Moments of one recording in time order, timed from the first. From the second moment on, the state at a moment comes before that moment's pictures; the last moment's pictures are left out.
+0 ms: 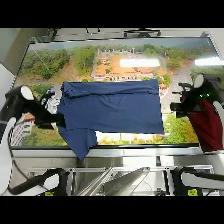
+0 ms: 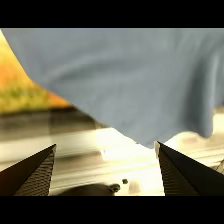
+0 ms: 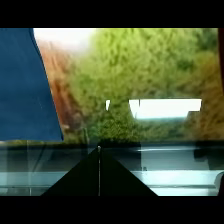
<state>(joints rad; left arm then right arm) 0.11 -1.25 1.01 1.40 -1.59 -1.43 -0.09 -1.40 1.14 -1.48 1.52 1.57</state>
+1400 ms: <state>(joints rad) 0.25 -1.38 0.72 1.09 -1.22 -1.24 -0.22 -1.24 0.92 -1.35 1.25 1.63</state>
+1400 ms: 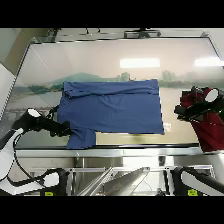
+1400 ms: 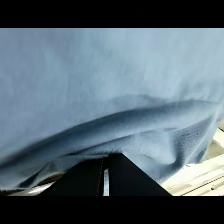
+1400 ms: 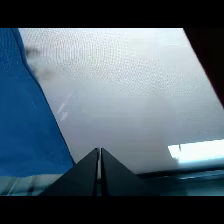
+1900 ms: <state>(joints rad) 0.15 -1.32 0.74 1.08 -1.25 -1.24 -0.19 -1.45 0.92 -1.16 1.28 1.45</state>
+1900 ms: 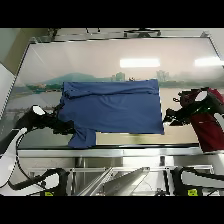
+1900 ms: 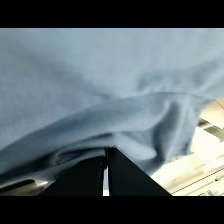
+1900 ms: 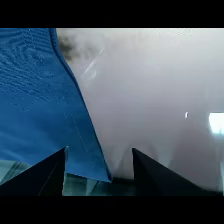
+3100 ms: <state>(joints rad) 0.39 -0.70 0.74 1.08 -1.45 -1.39 -0.20 -1.26 0.86 -1.06 1.43 1.34</state>
